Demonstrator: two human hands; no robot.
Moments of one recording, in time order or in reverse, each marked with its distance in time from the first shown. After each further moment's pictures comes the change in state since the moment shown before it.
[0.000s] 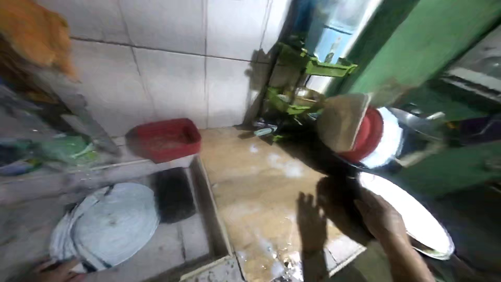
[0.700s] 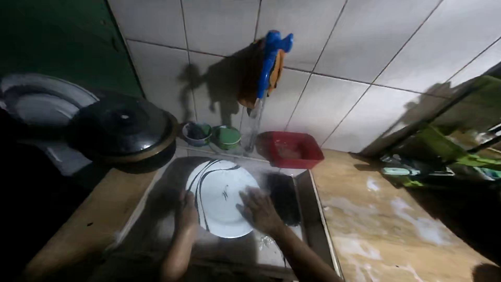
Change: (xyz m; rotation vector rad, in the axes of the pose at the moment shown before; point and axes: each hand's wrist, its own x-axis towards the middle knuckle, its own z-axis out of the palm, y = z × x) left_hand -0.040 0.144 -0.011 -0.278 0.473 -0.159; right_hand -0.137 -0.511 0.204 0.251 -0.714 -0.970
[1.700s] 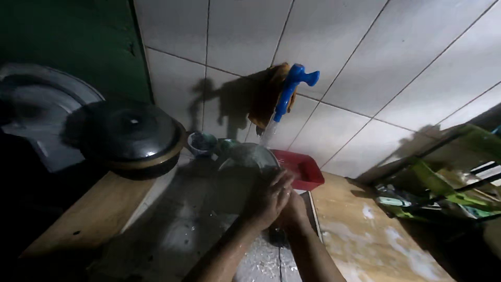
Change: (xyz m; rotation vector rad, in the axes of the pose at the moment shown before) left_hand -0.022 0.075 0.125 0.171 -0.472 1.202; right_hand 0.010 -0.064 -0.115 1.486 0.562 0.268
